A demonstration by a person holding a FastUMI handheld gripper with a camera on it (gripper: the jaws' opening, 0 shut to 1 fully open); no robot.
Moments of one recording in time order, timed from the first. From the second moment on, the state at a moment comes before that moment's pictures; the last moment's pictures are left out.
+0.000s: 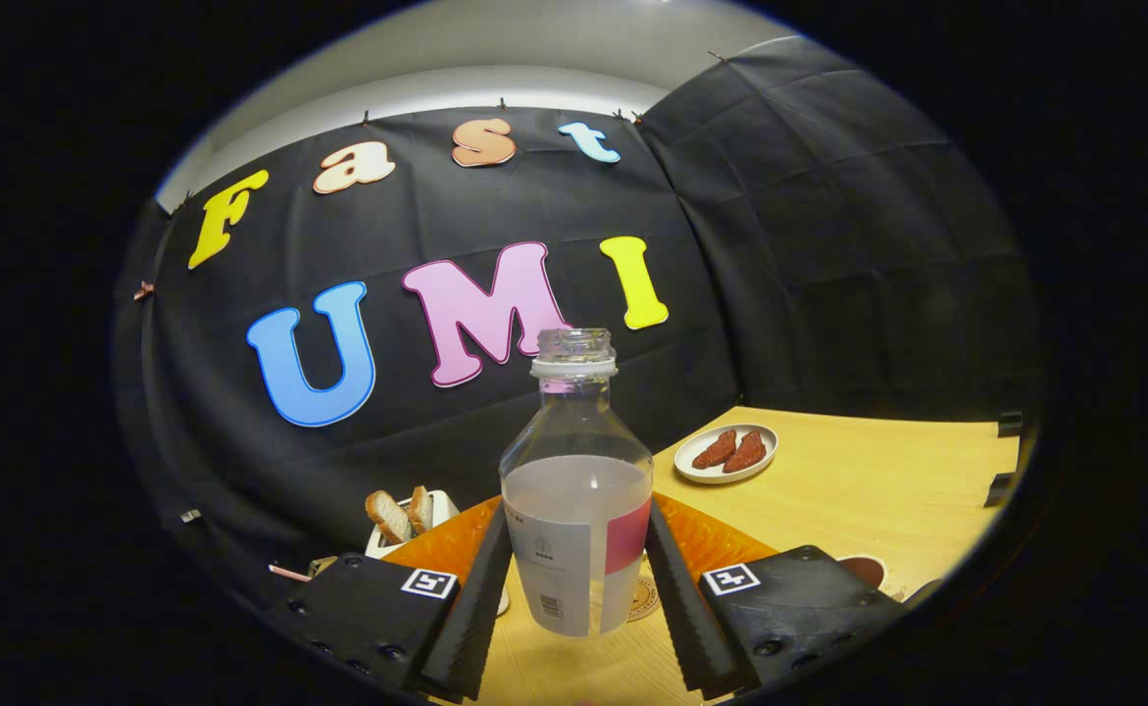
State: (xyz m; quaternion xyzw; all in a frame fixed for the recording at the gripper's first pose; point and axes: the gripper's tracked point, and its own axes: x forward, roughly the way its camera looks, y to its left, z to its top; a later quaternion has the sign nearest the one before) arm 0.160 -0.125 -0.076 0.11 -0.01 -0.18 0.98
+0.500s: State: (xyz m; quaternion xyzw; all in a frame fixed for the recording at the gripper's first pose) arm 0.234 -0.127 -0.144 -0.01 0.01 -0.20 0.98
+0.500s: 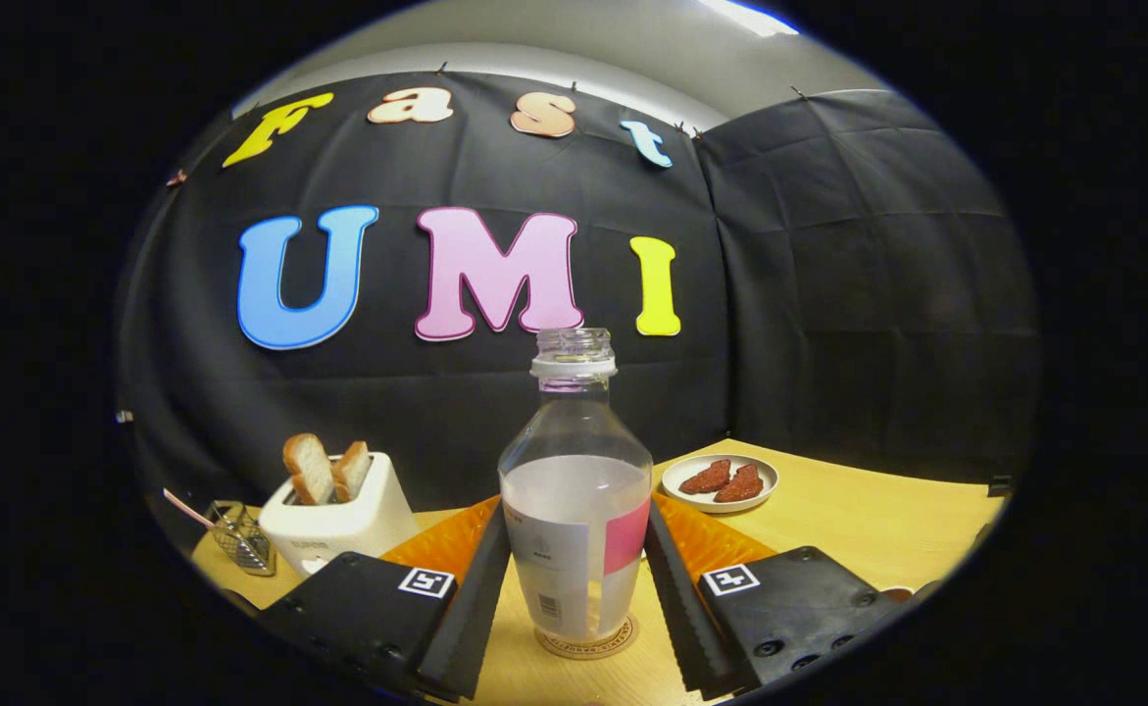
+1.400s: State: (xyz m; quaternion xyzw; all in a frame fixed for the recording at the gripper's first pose) arm 0.265 -0.135 -0.223 -0.02 0.04 -0.19 0.98
